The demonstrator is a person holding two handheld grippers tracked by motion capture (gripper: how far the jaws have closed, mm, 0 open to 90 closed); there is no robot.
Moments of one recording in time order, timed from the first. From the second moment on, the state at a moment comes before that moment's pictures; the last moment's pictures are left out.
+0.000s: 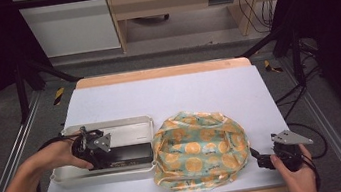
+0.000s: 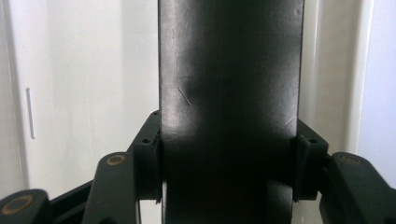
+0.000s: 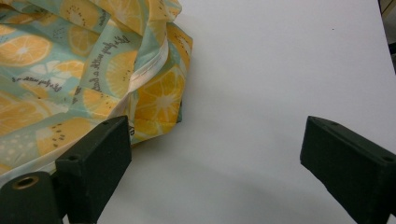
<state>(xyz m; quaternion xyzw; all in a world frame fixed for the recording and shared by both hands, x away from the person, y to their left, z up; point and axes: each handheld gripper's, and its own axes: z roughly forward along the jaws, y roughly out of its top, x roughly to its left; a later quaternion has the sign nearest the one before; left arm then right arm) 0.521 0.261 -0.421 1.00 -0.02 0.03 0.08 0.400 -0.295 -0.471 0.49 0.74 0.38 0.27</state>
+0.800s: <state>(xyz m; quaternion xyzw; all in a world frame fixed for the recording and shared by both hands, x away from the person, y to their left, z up) 0.519 0.261 -0.402 0.99 0.03 0.04 0.12 0.401 -0.294 -0.472 0.49 0.74 0.38 0.27</state>
